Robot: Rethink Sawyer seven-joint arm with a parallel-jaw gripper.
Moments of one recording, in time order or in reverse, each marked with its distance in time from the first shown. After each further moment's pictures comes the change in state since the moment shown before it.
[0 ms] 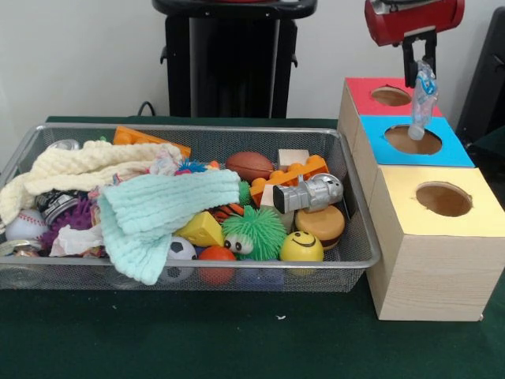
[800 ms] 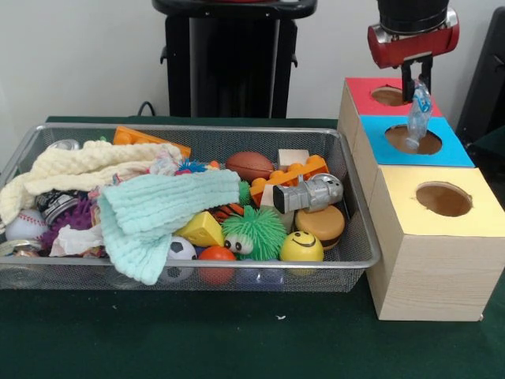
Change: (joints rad) arm 0.029 0.061 0.002 0.032 -0.003 -0.022 0.000
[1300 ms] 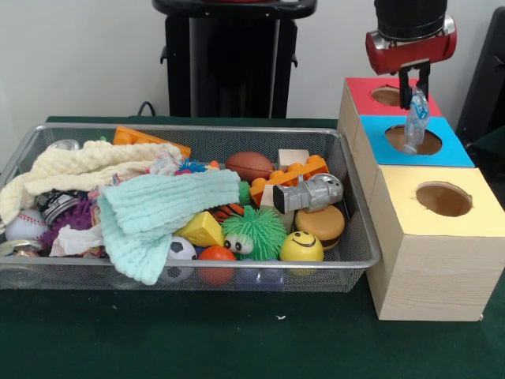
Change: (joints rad) arm 0.000 0.010 0.000 0.001 -0.001 -0.035 0.000
